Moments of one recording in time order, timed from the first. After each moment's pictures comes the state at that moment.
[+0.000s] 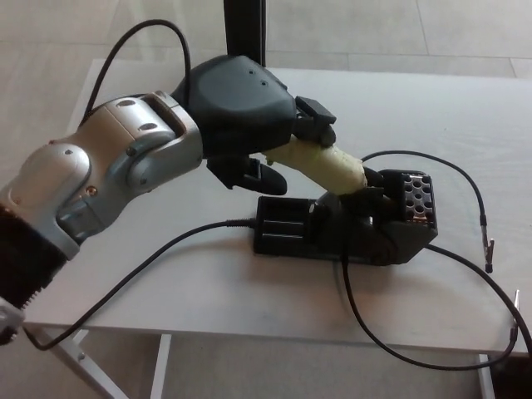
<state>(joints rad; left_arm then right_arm) -0.83 0.61 -0.67 0.21 0.70 -0.29 -0.28 -0.15 -0.79 -0.47 1.25 0.19 -0.10 0.24</state>
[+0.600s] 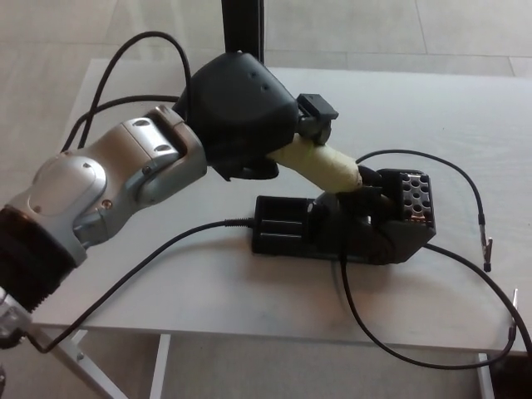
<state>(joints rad) -0.83 0.59 -0.73 0.30 0.82 -0.31 0.04 -0.15 -0.79 -0.47 1.24 0.19 -0.10 0.22</state>
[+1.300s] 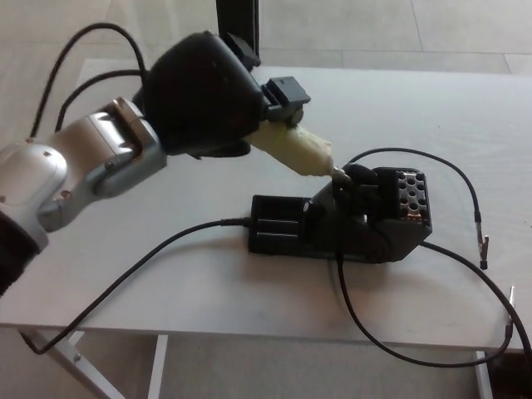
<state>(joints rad) -0.85 0.70 -0.67 0.39 0.92 -0.47 0.30 -0.15 -0.79 -0.49 1.24 0.20 -0.11 0.18</state>
